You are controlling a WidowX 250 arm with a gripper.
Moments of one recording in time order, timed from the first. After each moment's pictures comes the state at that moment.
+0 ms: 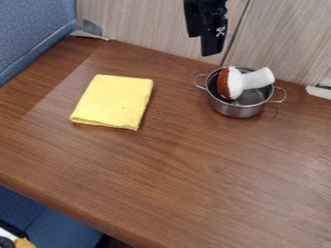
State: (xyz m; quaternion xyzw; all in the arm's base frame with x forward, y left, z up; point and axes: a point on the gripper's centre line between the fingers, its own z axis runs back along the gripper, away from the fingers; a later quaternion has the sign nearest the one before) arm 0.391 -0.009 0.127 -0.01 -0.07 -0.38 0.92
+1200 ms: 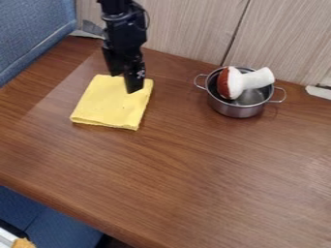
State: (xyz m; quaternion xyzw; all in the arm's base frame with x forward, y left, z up) arm 0.339 0.106 0.059 0.01 -0.05 -0.23 0.97
